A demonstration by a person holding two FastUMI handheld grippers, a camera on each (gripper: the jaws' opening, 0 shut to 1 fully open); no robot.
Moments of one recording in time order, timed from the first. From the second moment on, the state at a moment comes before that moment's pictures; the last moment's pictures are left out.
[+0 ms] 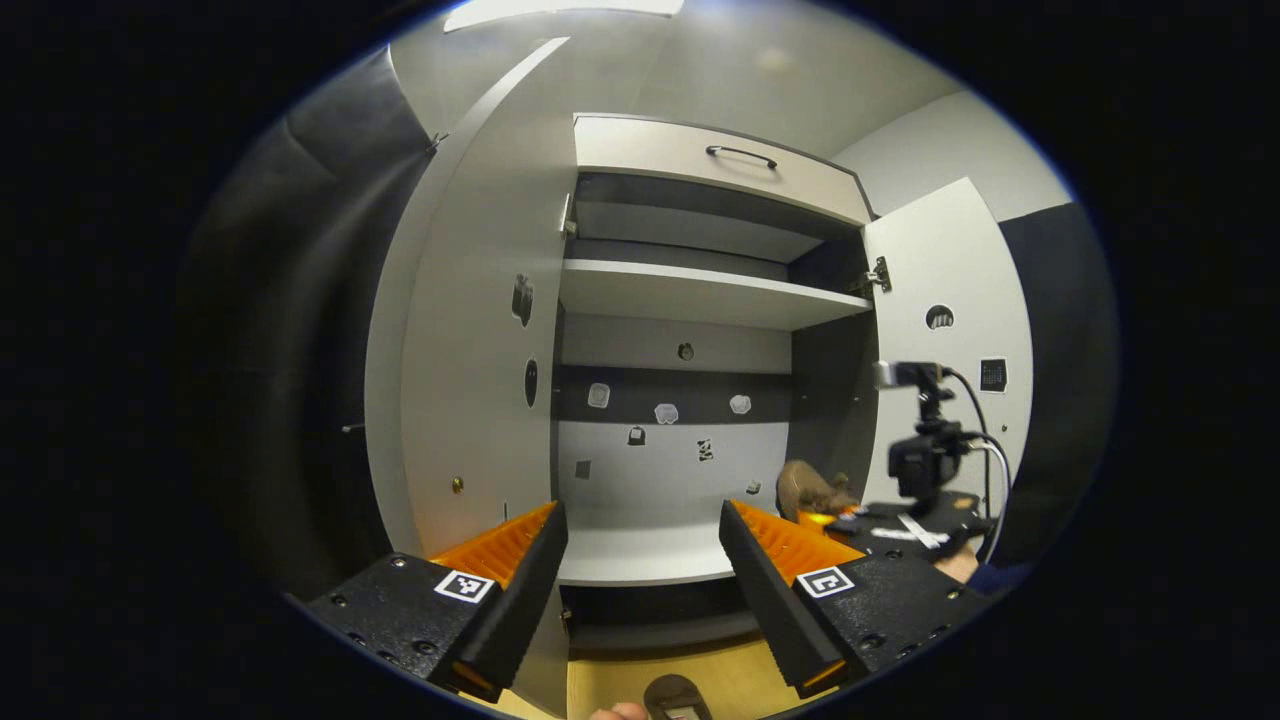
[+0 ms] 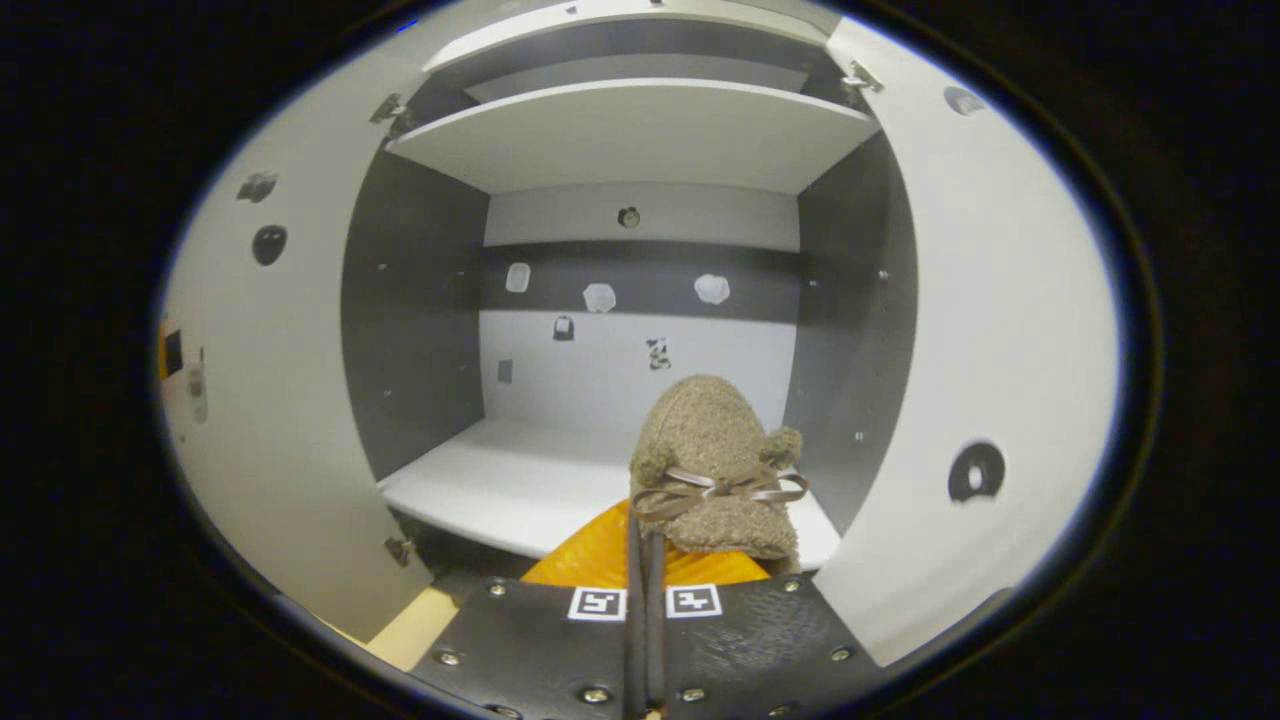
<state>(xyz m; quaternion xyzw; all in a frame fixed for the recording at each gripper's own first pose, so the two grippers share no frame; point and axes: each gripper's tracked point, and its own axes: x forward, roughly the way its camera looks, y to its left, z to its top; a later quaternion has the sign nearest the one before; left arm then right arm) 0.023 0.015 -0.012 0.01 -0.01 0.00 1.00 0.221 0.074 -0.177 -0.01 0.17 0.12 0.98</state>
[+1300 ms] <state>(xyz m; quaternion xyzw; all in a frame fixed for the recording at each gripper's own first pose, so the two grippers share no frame) 0.027 0.017 -0.013 0.03 -0.01 0.01 1.00 0.352 0.055 -0.278 0.02 0.30 0.07 0.95</state>
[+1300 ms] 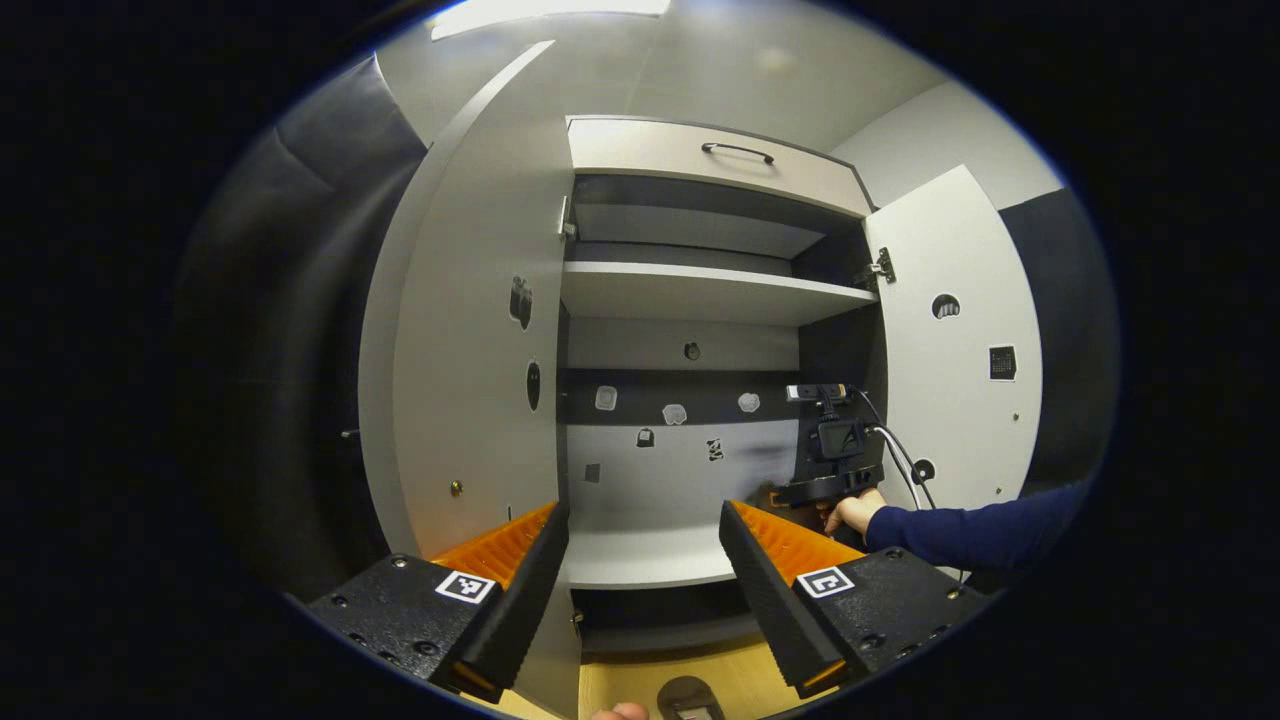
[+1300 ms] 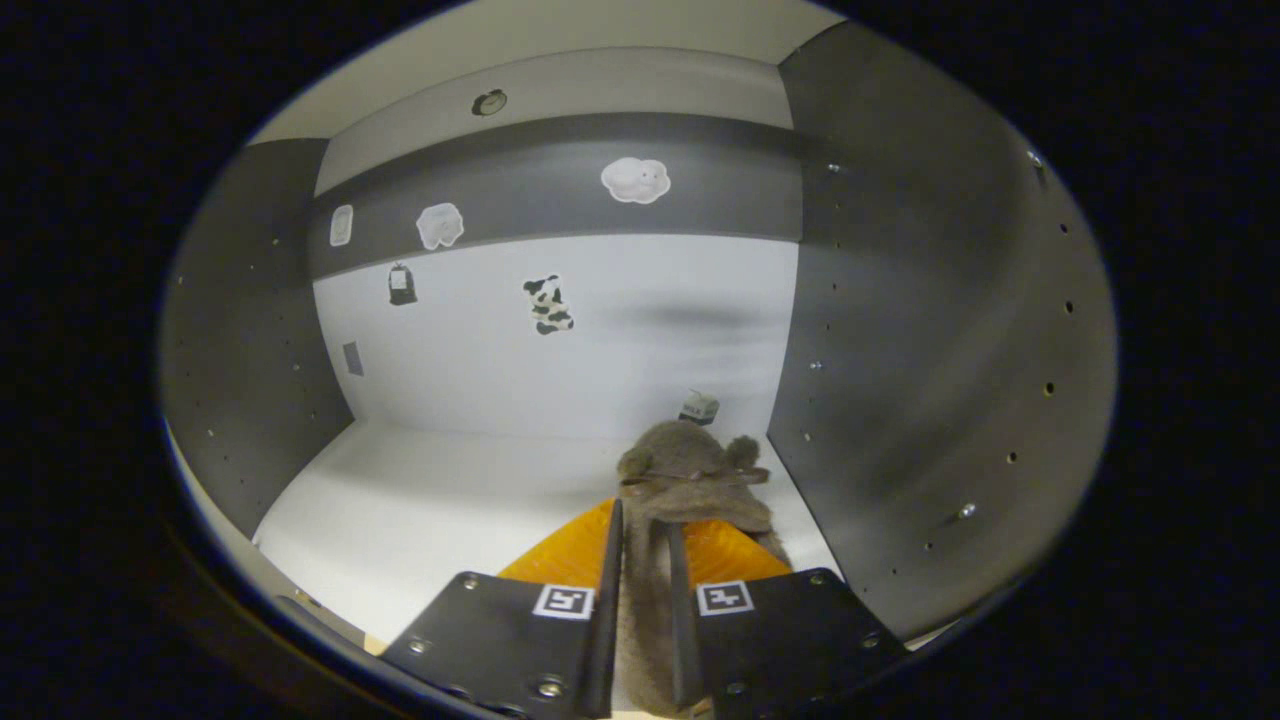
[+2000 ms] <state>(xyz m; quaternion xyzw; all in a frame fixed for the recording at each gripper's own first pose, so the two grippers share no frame) 0.016 -0.024 -0.018 0.05 -0.01 -0.06 1.00 0.225 0.058 -0.068 0.04 0.15 0.11 0.98</state>
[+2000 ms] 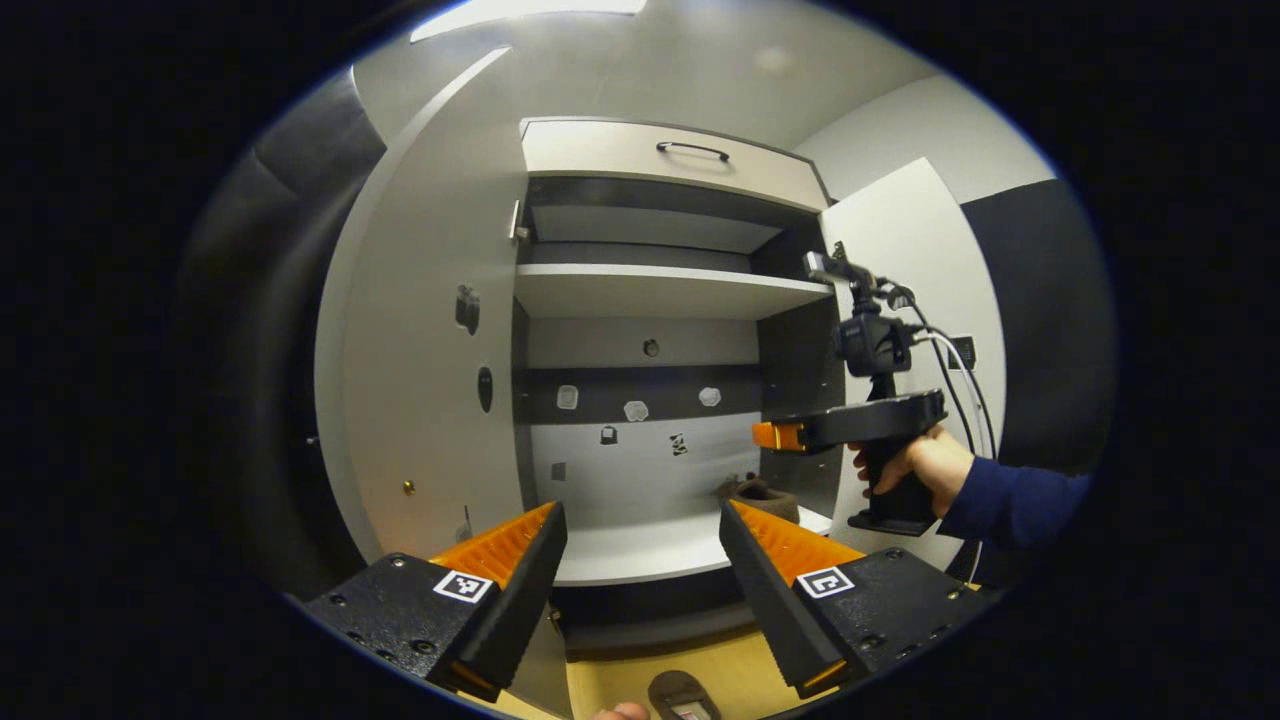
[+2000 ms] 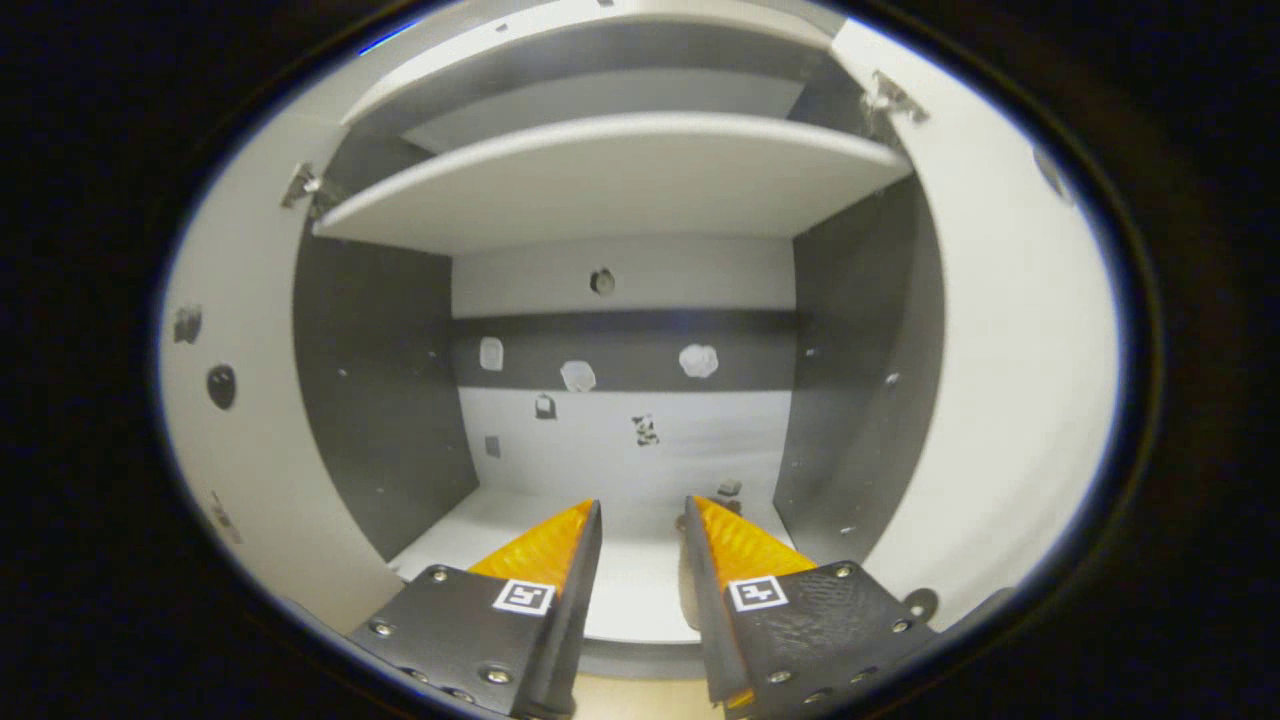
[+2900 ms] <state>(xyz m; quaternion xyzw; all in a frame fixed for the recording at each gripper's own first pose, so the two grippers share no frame) 0.045 -0.078 -0.182 0.05 0.14 -0.16 0.98 0.057 -0.029 0.081 0.03 0.03 0.03 1.00</state>
